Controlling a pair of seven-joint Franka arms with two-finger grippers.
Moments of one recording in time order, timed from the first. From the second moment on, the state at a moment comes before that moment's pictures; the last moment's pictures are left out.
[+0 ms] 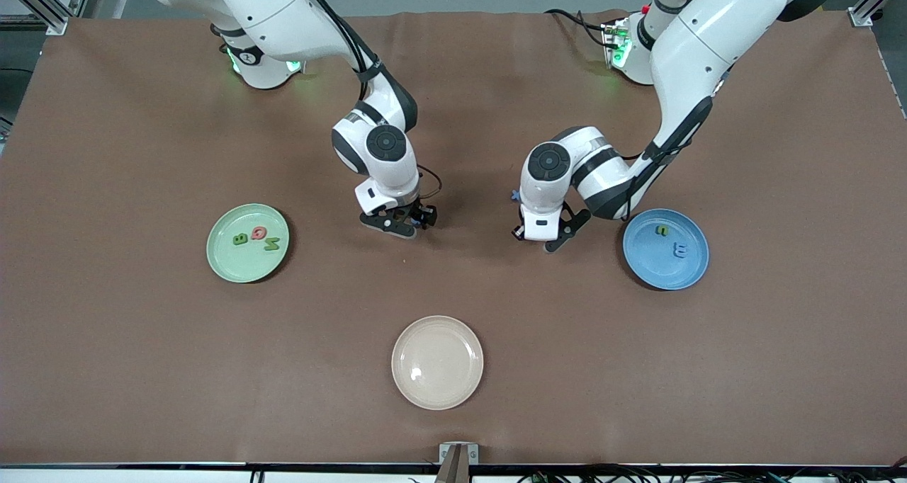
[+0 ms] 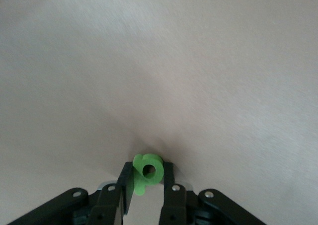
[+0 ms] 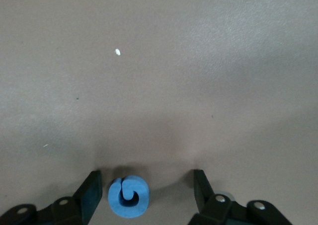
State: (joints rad) left arm -0.03 0.66 -0.62 -1.95 0.63 2.34 -1.73; right arm 0.67 0.59 0.07 -1.95 -0.12 2.58 1.14
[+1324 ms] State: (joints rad) left arm 0.67 0.53 -1.03 -2.07 0.64 2.15 -0.70; right arm 0.37 0.44 0.04 -1.99 -0.12 2.41 0.65
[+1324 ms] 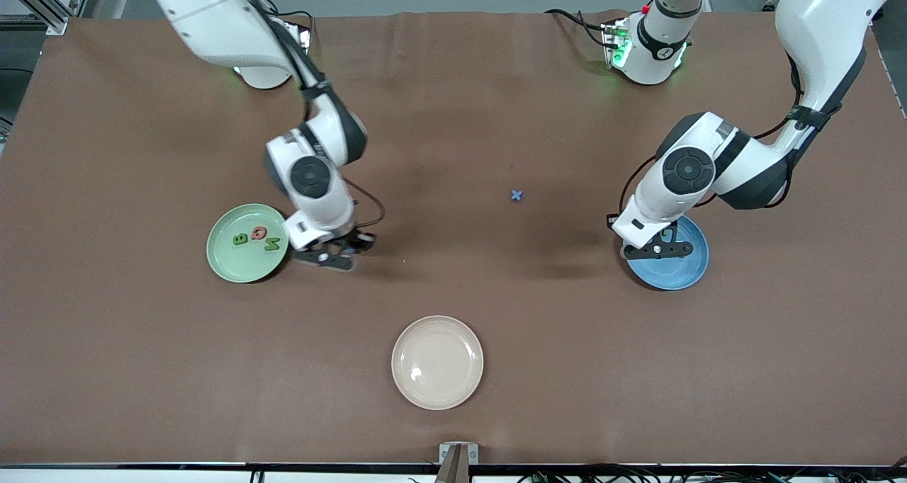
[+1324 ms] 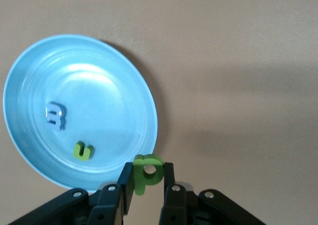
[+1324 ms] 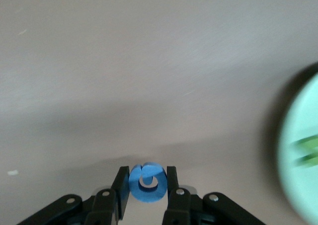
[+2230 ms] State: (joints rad) left arm 0.78 0.66 -0.93 -2.09 0.84 2.33 -0.58; right arm 0.02 0.42 0.05 -2.14 -0.12 2.53 0.14
